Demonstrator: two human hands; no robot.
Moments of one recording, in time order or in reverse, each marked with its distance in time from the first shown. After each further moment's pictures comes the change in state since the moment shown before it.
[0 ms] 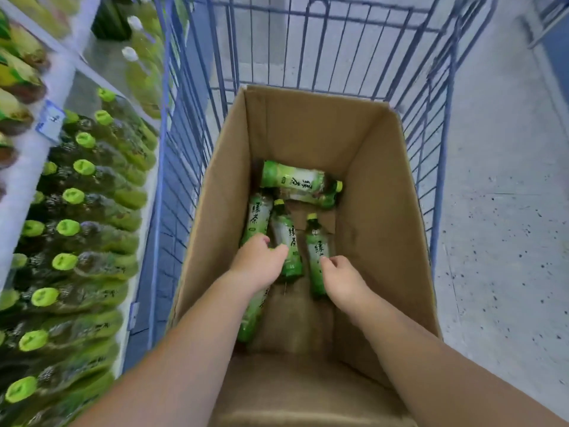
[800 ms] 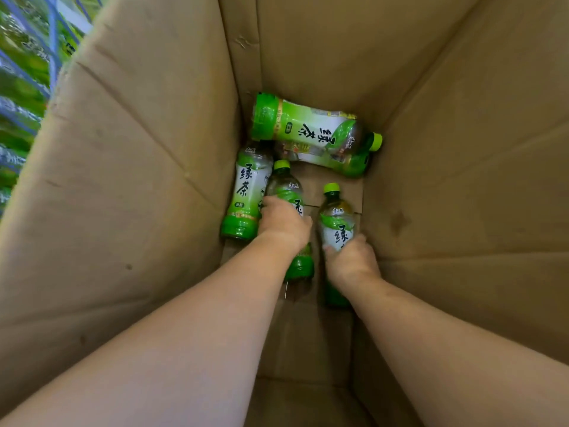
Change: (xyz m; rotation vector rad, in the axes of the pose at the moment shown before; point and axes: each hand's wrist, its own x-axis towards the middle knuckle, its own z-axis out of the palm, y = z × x) left_hand 0.160 -0.004 0.101 0.154 0.127 -0.174; right_hand 0.154 0.025 0.056 -0.220 0.185 0.123
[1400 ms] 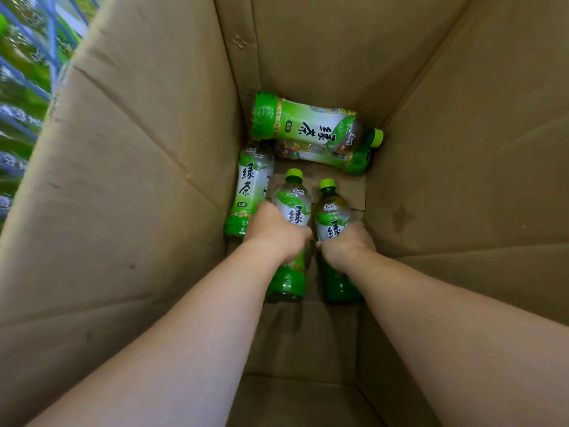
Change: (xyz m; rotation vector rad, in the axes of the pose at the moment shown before) left_hand -0.027 -0.021 -0.032 -0.225 -0.046 -0.044; right_hand 0.021 -0.020 0.006 0.038 -0.064 0.032
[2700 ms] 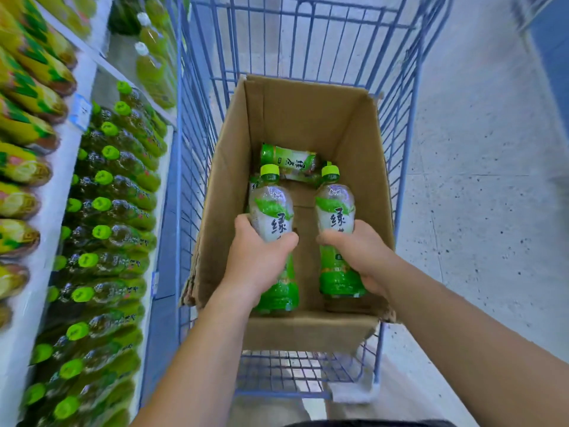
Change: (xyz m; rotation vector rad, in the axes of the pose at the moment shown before) left_hand -0.251 -0.020 -0.118 -0.353 0.053 0.214; right_hand -0.266 0.041 -0.143 0.581 -0.260 -0.283
